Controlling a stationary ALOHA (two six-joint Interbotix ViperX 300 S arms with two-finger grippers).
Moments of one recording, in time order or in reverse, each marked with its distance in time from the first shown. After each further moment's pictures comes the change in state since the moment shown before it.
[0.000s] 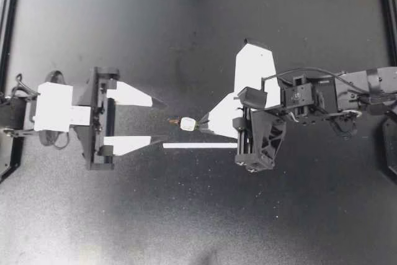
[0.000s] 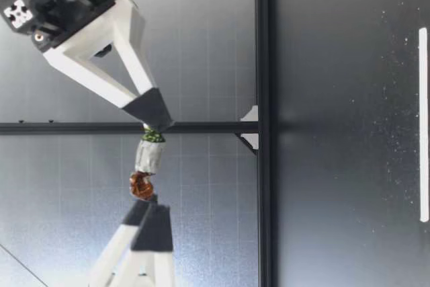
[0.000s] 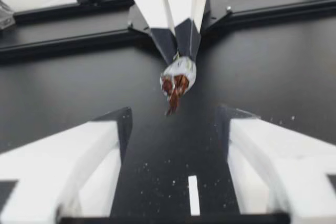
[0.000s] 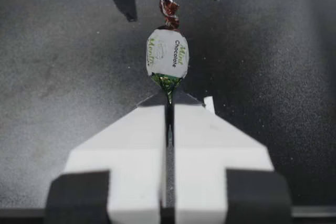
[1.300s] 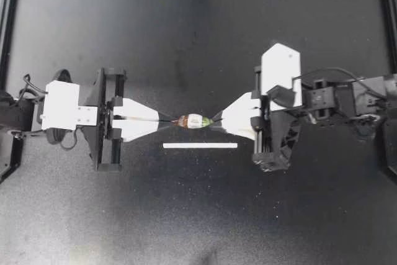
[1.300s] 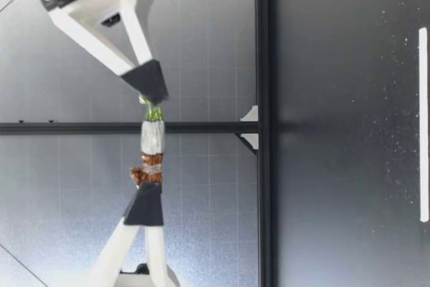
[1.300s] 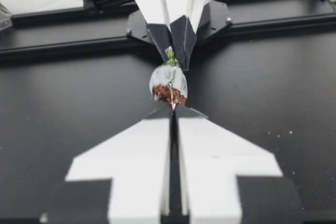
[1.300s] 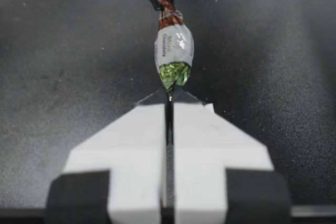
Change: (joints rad) left arm -0.008 0.032 -0.017 -0.028 -0.031 -0.023; right arm 0.000 -0.077 0.155 -0.003 -0.175 0.037
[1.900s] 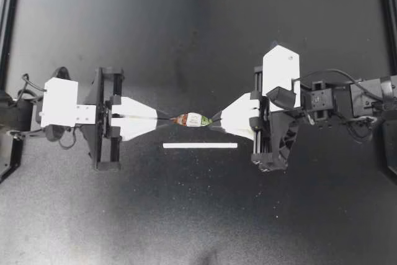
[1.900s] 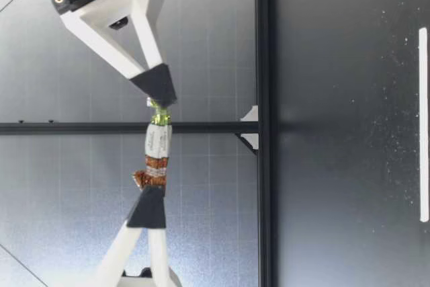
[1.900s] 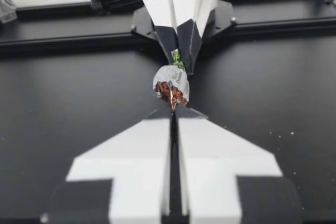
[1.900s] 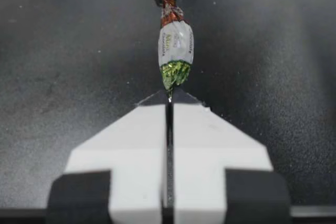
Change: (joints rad) left arm -0.002 0.002 0.008 -0.032 -0.012 -0.003; right arm 0.000 0.025 -0.002 -0.008 -0.046 -0.014
